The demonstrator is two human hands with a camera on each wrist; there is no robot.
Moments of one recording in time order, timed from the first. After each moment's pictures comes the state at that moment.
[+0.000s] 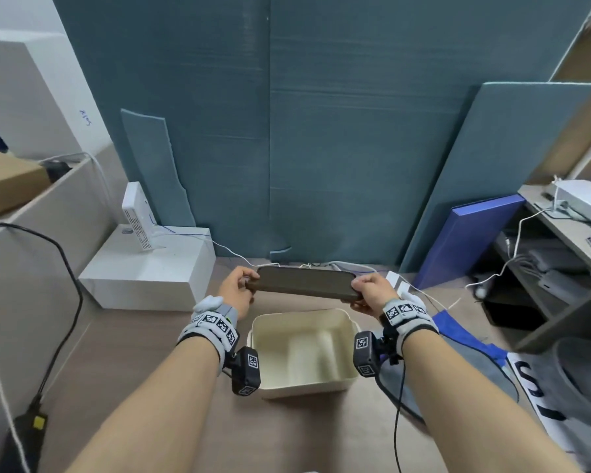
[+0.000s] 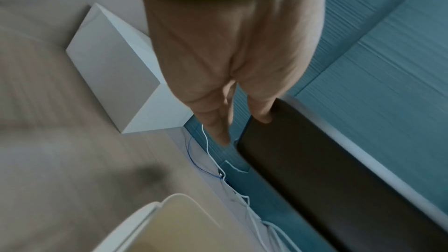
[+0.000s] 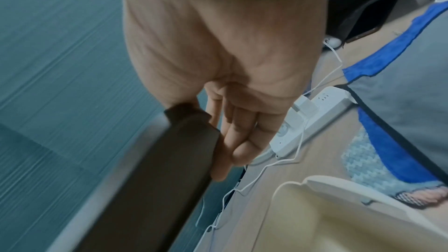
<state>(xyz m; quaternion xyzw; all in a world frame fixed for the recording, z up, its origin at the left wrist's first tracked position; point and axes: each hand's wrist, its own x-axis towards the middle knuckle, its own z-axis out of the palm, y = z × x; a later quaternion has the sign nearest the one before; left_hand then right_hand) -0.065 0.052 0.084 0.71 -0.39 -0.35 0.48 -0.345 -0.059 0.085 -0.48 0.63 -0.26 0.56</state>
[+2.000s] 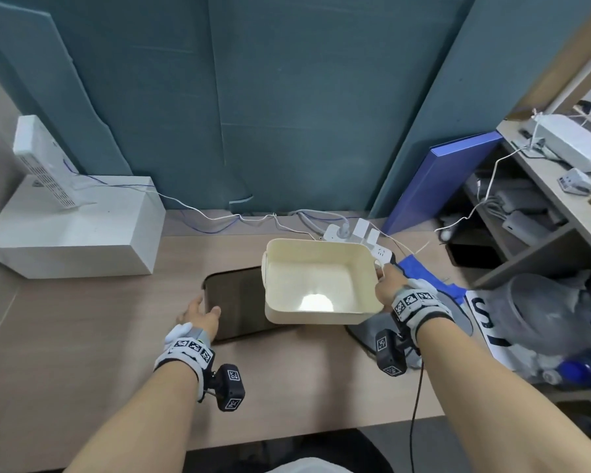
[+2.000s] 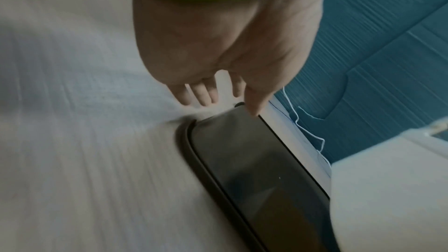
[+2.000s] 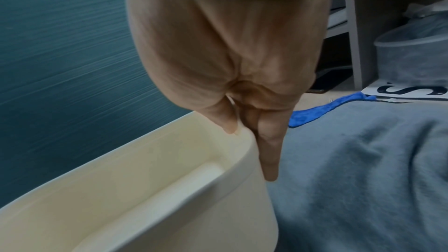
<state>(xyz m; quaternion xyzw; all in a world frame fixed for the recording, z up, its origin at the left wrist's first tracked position) -0.078 0.095 -0.055 0.86 -0.21 -0.40 0.25 -0.453 -0.040 0.040 -0.58 0.77 0.08 0.27</state>
